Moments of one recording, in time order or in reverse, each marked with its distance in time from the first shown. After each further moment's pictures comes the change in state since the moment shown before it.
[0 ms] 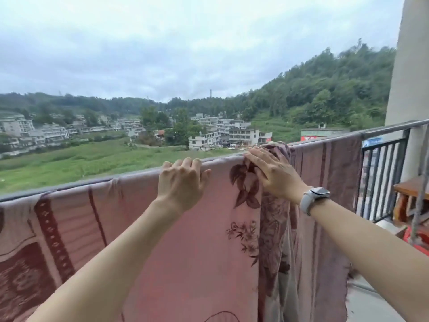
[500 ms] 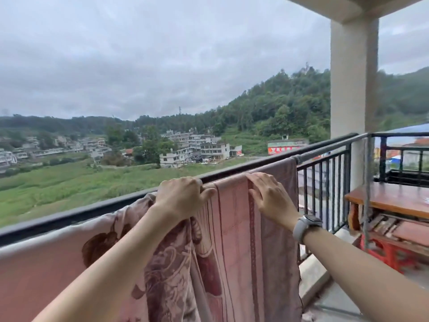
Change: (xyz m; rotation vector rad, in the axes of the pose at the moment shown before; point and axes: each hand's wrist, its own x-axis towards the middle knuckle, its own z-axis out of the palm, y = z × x) left_hand 0.165 0.203 0.054 -0.094 -0.203 0.167; right_hand -0.036 0.239 0.003 0.044 0.165 0.251
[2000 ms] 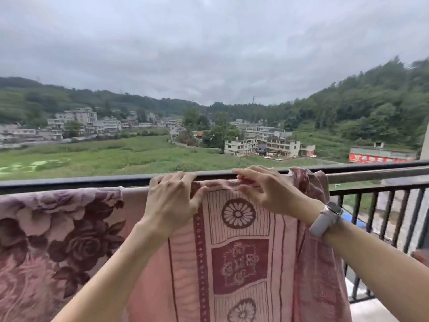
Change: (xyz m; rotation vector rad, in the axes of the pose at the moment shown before) left_hand 0.226 0.277 0.098 -0.062 0.244 -0.402; right_hand 0.132 0.363 -0.023 0.356 -0.278 -0.531
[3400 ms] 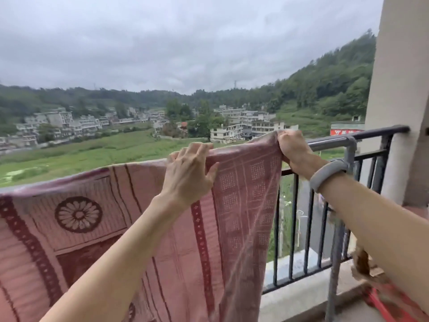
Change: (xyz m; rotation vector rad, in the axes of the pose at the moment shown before) left_hand 0.102 0.331 0.127 -0.151 0.032 0.175; right_hand -0.136 0.302 -0.154 0.653 0.462 0.896
